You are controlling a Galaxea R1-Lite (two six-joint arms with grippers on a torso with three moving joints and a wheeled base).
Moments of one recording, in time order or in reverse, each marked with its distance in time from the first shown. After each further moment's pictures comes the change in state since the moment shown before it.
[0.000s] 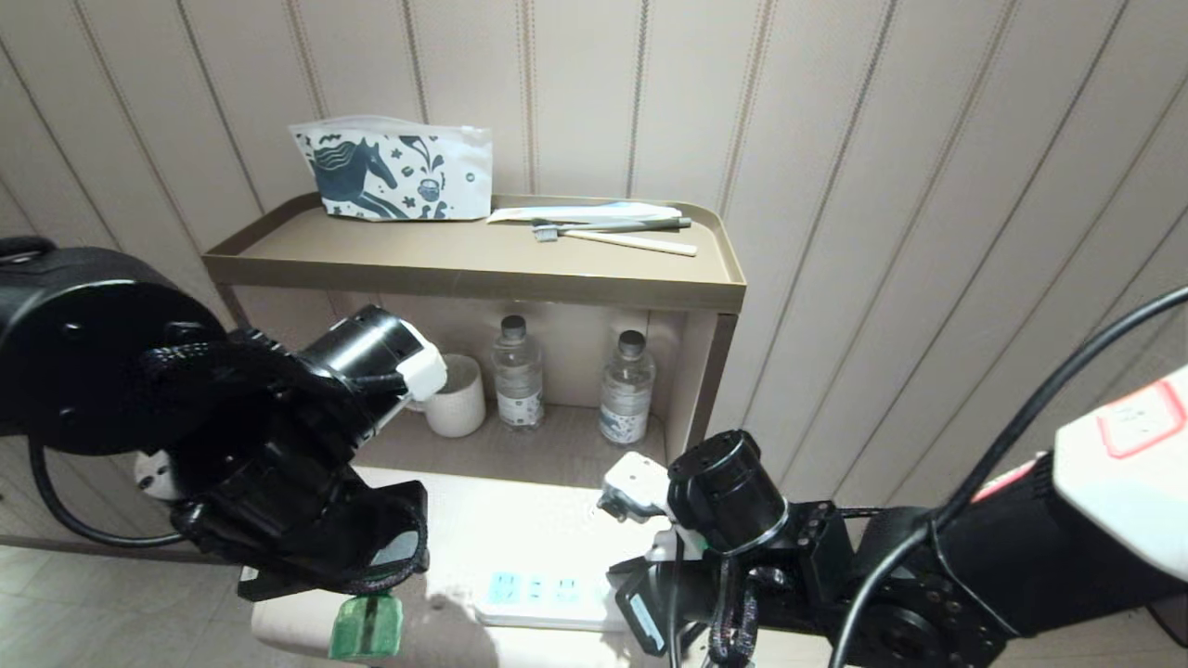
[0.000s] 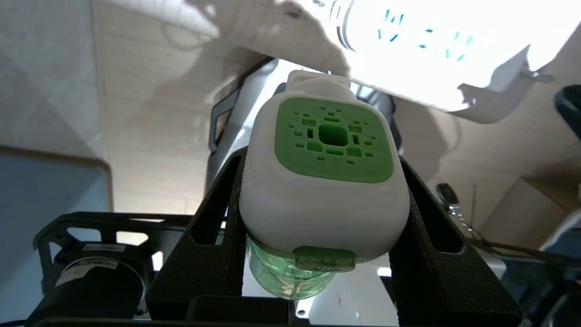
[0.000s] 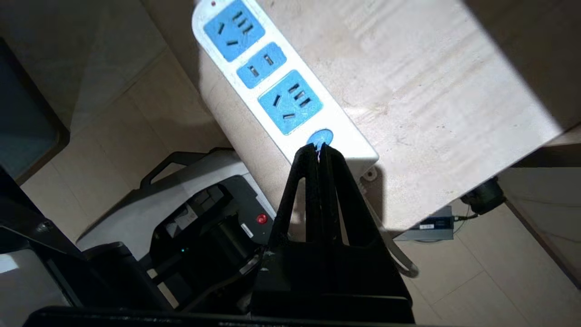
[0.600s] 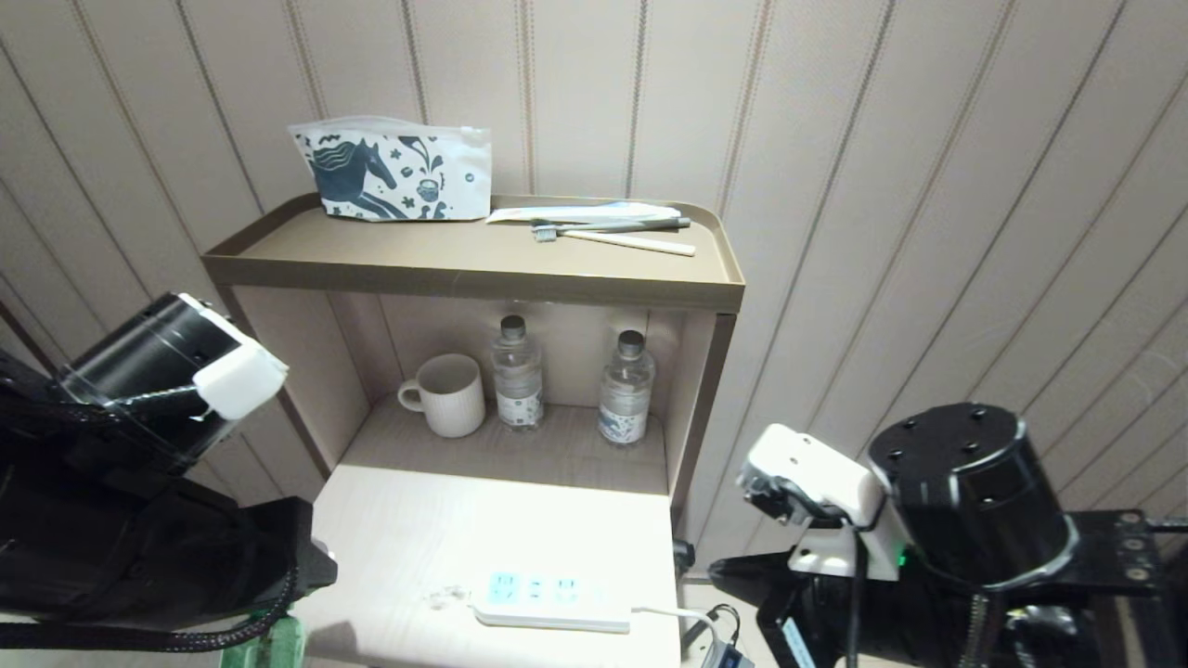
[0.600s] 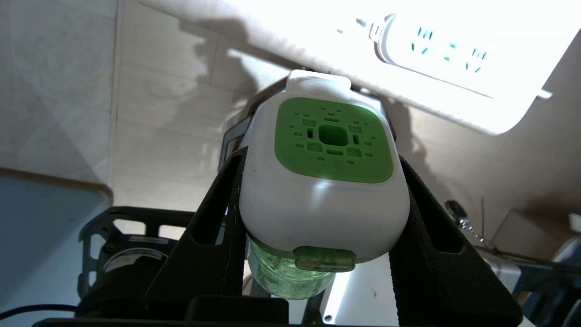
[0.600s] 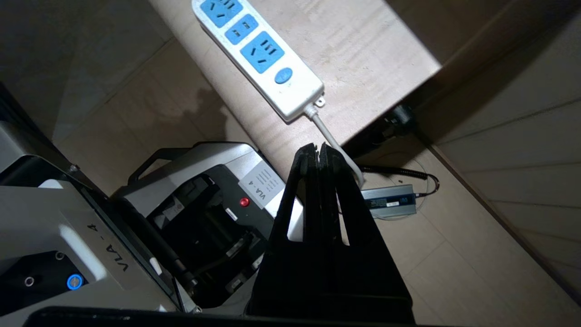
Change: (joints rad) left arm 0.045 -0.265 0.145 0.005 0.079 0.019; right arm -0.014 -0.445 0.143 0.221 -0.068 -0.003
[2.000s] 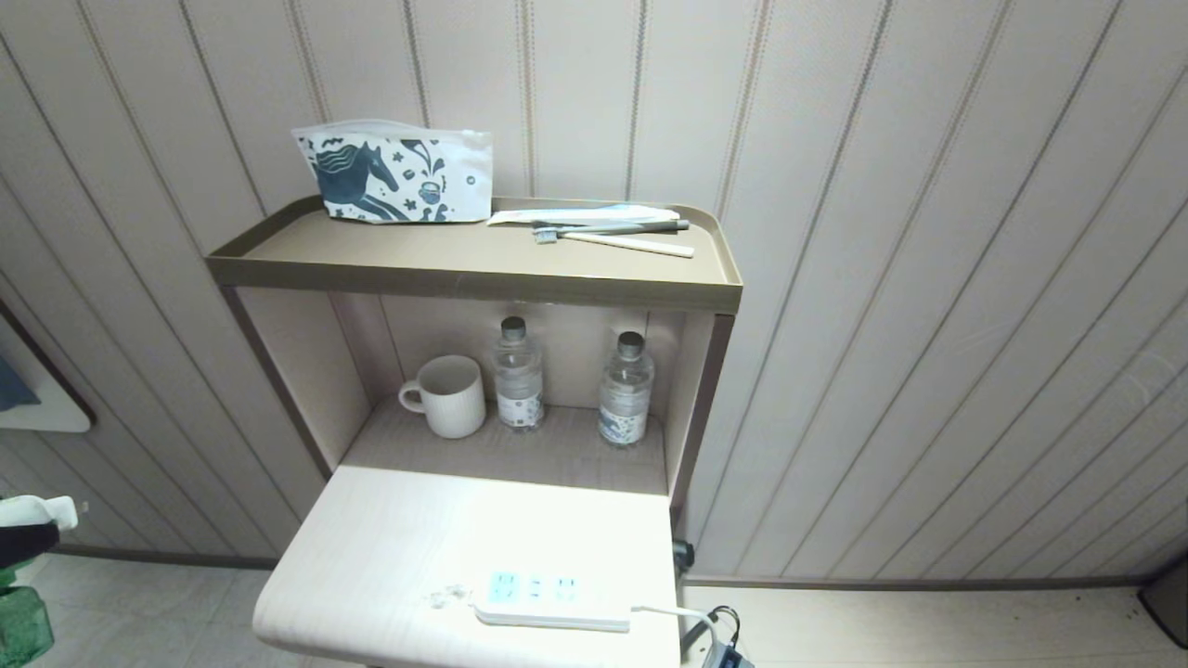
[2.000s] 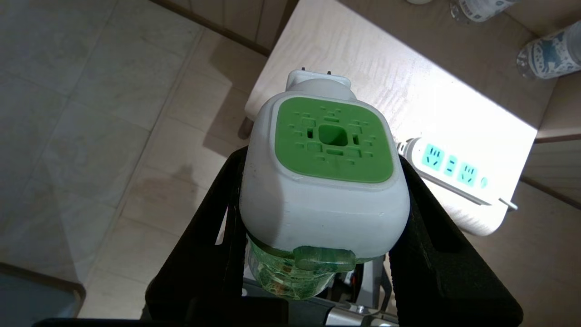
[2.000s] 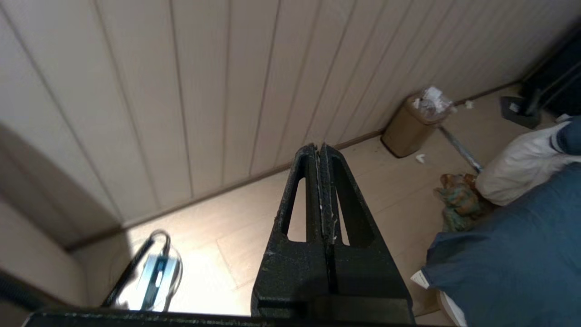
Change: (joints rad) left arm 0.378 -0.482 0.120 -0.073 0.054 0.266; right arm -0.794 -1.240 0.361 0.374 -0.619 -0.012
